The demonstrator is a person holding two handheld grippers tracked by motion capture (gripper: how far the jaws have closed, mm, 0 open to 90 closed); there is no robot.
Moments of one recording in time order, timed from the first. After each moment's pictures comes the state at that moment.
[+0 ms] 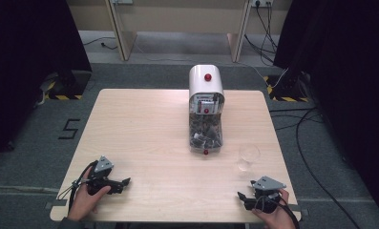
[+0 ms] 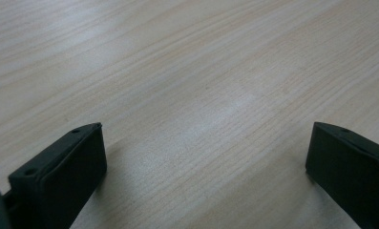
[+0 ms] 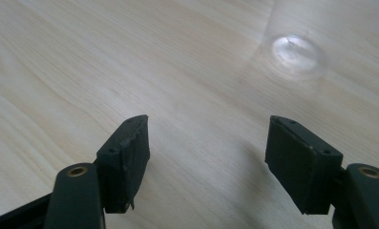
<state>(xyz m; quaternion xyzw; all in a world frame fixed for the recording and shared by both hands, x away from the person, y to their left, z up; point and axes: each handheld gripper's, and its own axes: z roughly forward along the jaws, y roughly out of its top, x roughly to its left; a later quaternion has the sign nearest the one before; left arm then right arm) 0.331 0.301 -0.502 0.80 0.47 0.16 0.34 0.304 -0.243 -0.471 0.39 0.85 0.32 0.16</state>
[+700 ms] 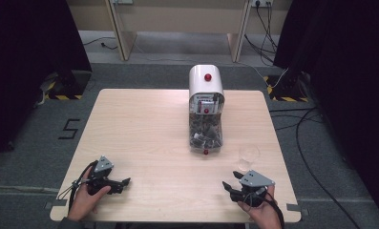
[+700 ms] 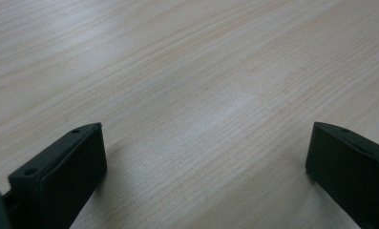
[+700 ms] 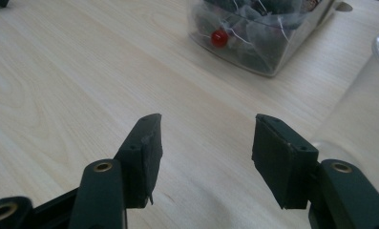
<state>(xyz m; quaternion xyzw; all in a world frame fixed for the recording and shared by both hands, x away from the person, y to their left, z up) 0.331 0.301 -0.502 0.80 0.47 0.16 0.34 0.312 -0.198 -0.449 0.33 0.83 0.40 0.19</state>
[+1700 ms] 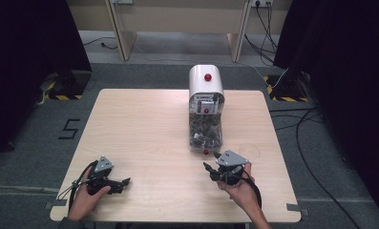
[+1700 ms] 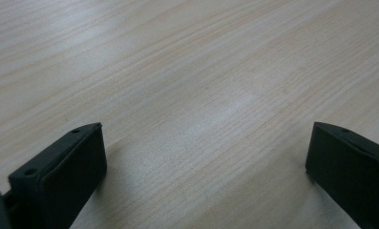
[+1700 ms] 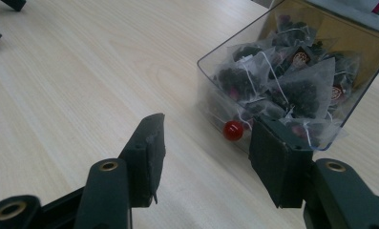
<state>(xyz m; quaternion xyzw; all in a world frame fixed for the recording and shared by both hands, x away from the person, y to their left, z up) 0.331 0.301 -0.502 0.80 0.47 0.16 0.34 0.362 -0.135 -0.430 0.29 0.84 0.41 0.22</state>
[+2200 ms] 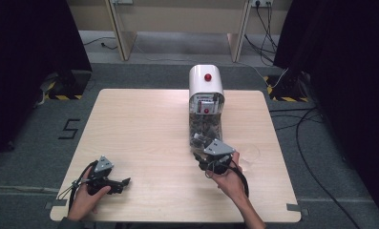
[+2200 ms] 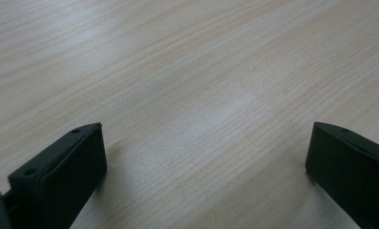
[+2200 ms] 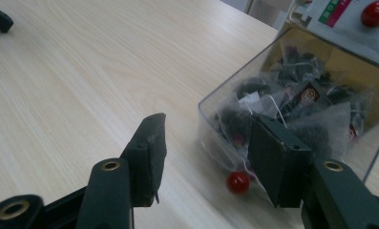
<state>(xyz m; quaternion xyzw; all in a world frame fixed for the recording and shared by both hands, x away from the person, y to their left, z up) 0.331 0.301 -0.502 0.80 0.47 0.16 0.34 0.389 -0.100 -0.423 0.29 0.83 0.42 0.22</state>
